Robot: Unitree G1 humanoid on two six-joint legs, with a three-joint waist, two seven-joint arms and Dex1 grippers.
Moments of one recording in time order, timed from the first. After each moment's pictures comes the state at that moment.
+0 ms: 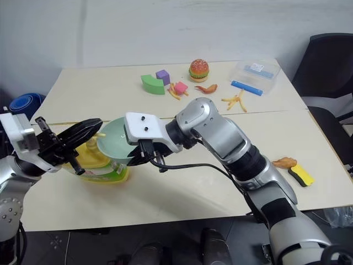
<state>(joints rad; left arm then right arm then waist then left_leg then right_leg) -0.05 0.69 0.41 -0.46 -0.75 0.30 -0.69 -1.06 -0.35 0.50 -0.11 0.25 0.65 1.31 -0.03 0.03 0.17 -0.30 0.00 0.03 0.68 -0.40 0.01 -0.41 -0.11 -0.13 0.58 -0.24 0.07</state>
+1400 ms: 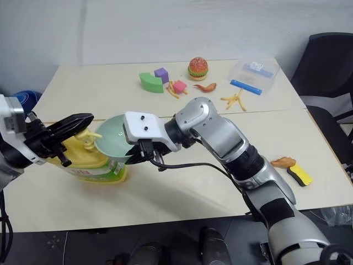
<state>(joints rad) -0.08 0.86 0.49 -0.46 -0.90 0.60 -0.60 -1.06 -0.33 0.50 -0.08 0.25 0.59 1.30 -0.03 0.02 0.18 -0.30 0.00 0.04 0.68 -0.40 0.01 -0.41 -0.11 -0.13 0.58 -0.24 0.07</state>
